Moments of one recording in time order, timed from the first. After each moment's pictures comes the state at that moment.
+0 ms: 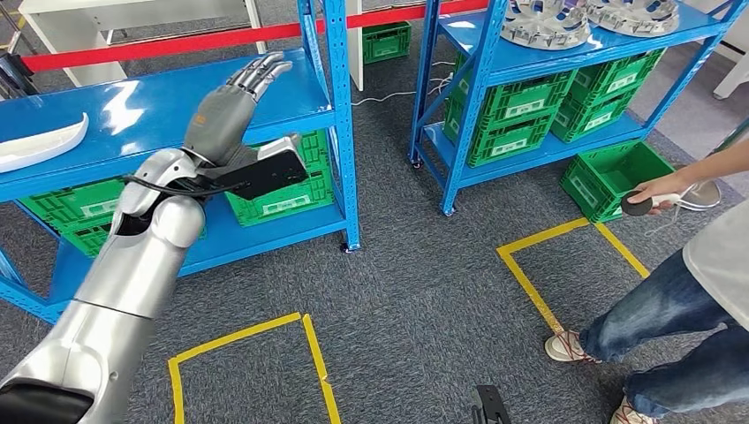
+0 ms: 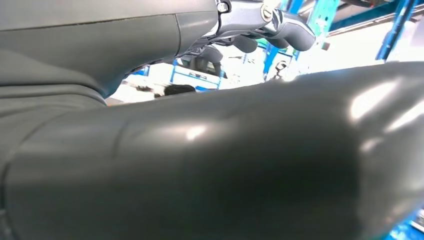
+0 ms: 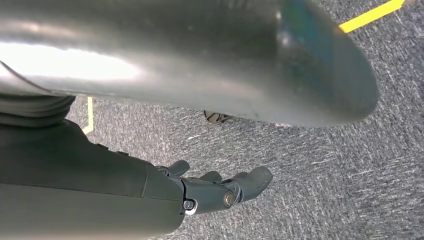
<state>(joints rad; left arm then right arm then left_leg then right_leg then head) -0.99 -0.20 -0.49 -0.82 -0.89 -0.04 -0.42 -0.04 0.04 -0.15 -0.21 0.03 -0.25 -0.28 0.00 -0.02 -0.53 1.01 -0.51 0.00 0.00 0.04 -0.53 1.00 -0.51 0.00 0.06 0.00</state>
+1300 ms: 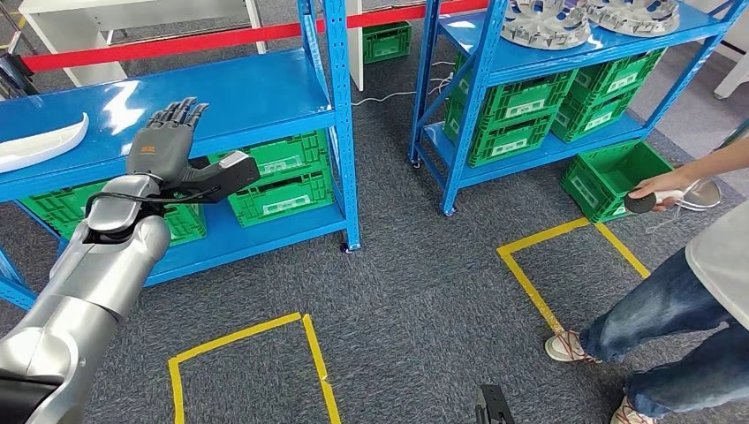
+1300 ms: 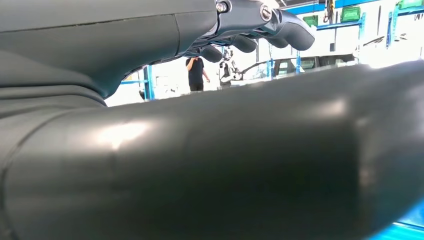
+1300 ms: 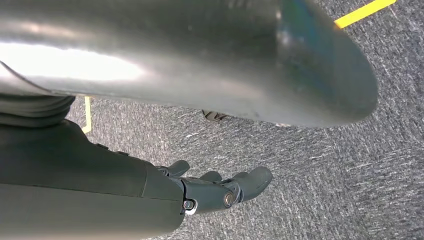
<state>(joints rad) -1.05 -0.09 -0.49 -0.49 -1.13 0.12 -0.13 -0.04 0.04 -0.21 -0.21 0.07 -0.25 -0.29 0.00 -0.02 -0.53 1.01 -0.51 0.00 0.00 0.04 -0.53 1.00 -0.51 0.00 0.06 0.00</state>
